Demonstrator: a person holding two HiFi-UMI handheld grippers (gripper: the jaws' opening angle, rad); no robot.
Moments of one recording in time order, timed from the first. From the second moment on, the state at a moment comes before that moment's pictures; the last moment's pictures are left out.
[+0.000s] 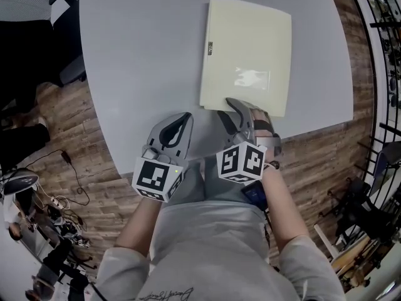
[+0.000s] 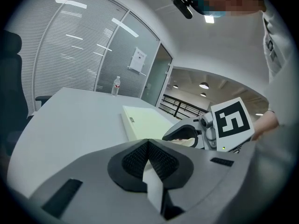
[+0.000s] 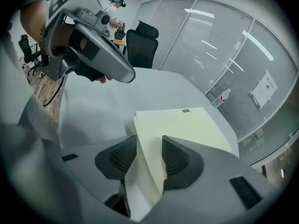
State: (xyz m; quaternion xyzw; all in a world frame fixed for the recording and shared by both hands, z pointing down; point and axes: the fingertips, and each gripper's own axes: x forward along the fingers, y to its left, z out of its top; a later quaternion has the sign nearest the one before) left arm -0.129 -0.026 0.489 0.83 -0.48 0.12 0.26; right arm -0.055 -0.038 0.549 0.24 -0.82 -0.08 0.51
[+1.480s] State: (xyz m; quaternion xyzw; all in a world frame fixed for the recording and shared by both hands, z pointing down) left arm -0.089 -0.072 0.538 0.84 -0.45 0.15 0.26; right arm -0.059 -0.045 0.514 0.31 -0.87 -0.03 0.38
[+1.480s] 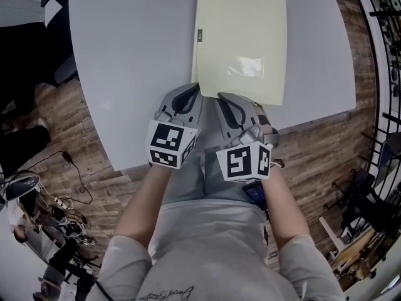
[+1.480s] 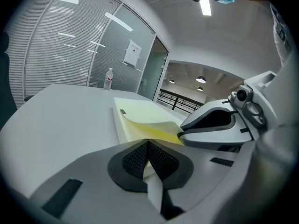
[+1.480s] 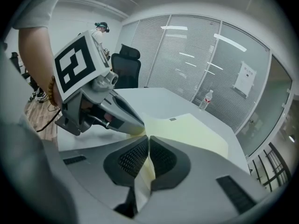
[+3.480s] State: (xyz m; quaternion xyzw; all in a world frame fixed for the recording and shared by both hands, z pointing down) left arm -0.107 -0.072 0.550 0.82 -0.46 0.21 0.26; right arm 0.126 -0.042 0.389 0.61 -0.77 0.07 0.17
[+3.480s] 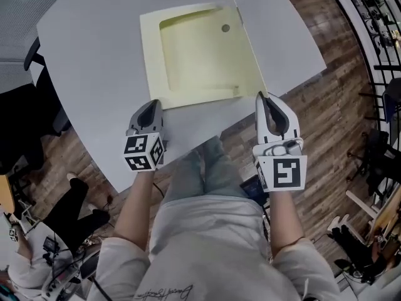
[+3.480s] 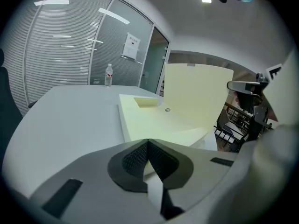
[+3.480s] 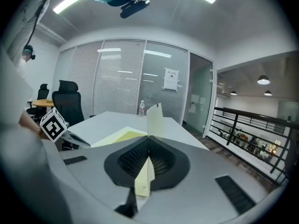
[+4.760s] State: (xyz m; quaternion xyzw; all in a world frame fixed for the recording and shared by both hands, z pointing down) left arm -0.124 -0.084 0.550 0.80 -0.50 0.22 0.25; right arm 0.323 -0.094 0.520 0.70 -0.63 0.31 0.10
